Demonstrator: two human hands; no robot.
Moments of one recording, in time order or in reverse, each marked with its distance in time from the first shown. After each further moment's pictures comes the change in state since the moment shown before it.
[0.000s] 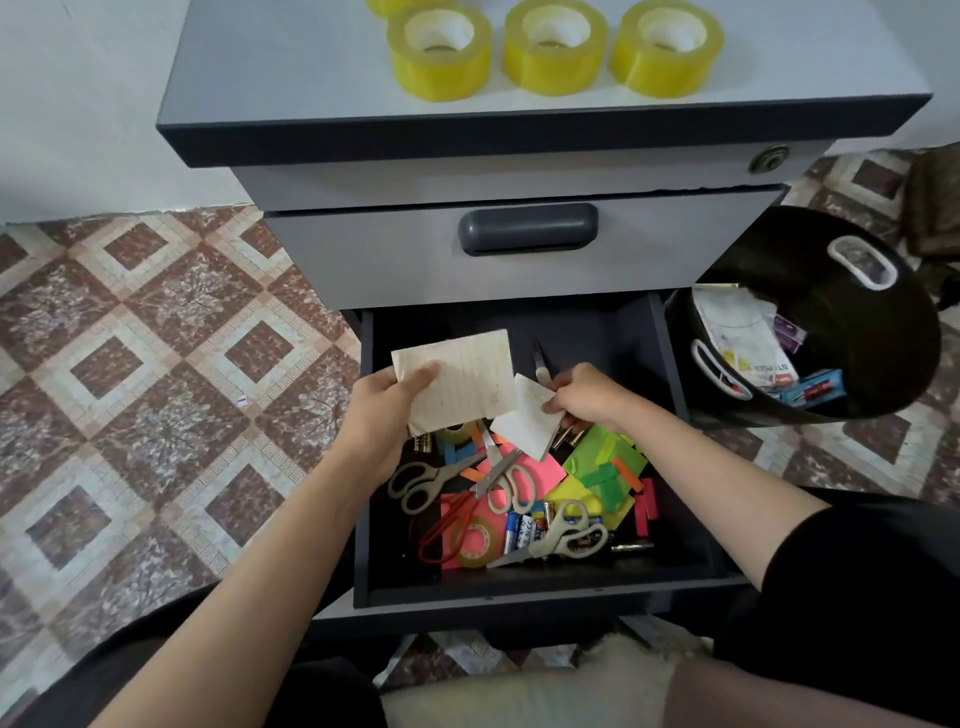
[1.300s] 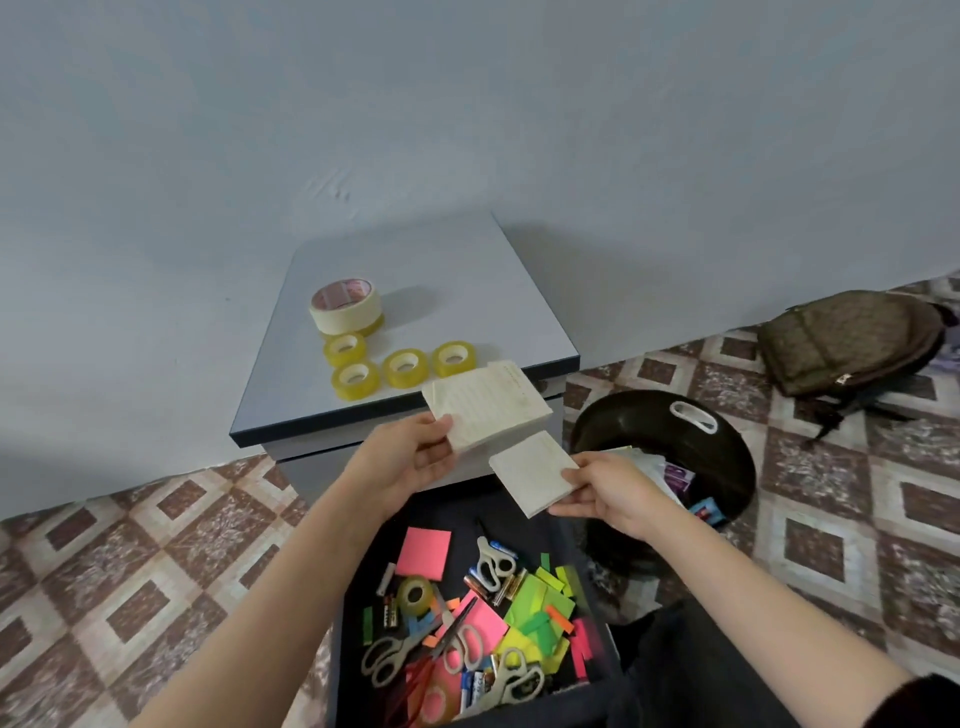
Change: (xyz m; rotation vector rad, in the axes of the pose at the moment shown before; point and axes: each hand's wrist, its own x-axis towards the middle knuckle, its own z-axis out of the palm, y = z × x) left_hand -0.139 0.136 0.114 -0.028 -0.266 0.160; right_hand -0.177 0.008 -0.131 0.962 0.018 -0.237
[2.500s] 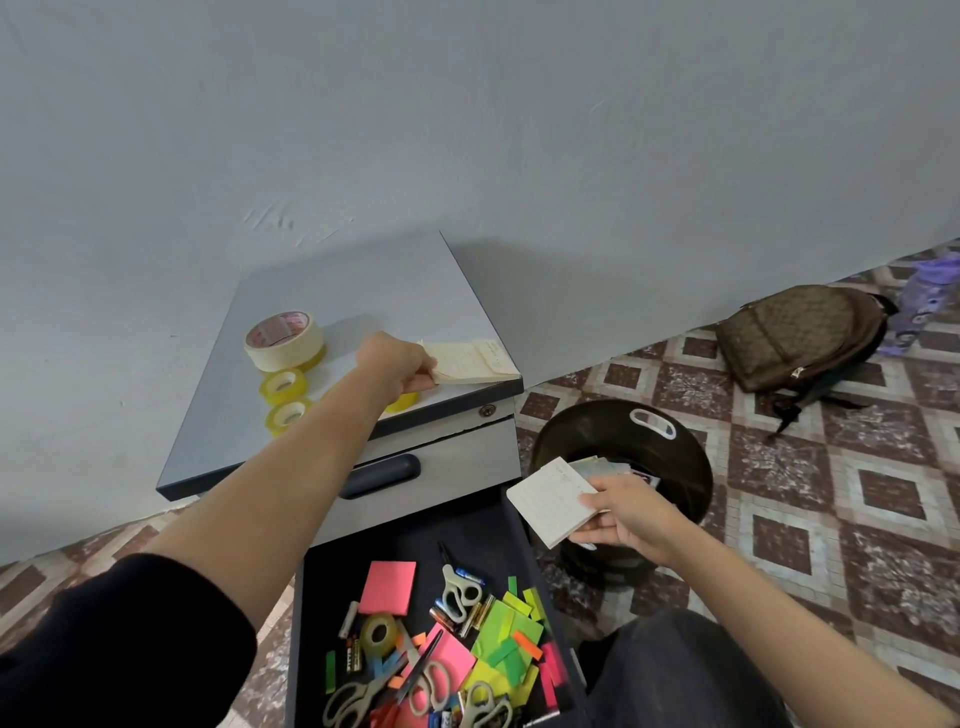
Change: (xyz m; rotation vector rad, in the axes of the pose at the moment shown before) left_hand 0.088 0.075 0.087 0.565 0.297 0.081; right_hand -0.023 -0.011 -0.065 -0.042 0.049 0.010
